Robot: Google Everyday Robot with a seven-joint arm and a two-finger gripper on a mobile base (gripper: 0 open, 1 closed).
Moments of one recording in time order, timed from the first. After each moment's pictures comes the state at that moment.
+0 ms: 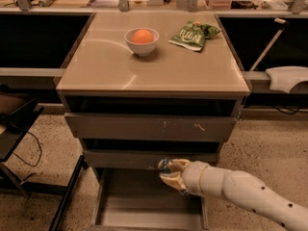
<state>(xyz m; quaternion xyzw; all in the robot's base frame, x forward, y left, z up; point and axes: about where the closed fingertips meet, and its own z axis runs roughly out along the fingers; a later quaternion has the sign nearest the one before) 0.476 -0.057 0.579 -0.40 0.78 0.22 0.43</state>
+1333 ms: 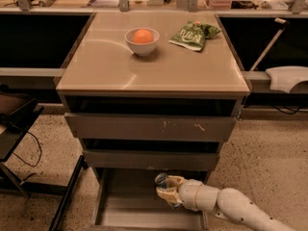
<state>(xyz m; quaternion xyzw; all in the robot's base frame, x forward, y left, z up) 0.473 -0.049 0.469 -0.35 0.77 0.30 0.45</state>
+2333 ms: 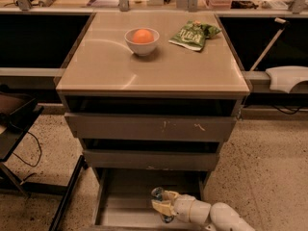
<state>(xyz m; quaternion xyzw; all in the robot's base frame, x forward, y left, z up) 0.459 -0.029 0.374 -0.28 0.77 0.38 0.42</state>
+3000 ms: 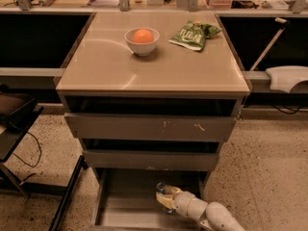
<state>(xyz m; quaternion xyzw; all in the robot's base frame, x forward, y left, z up) 0.511 -0.049 0.300 -0.24 0.78 0.34 0.46</state>
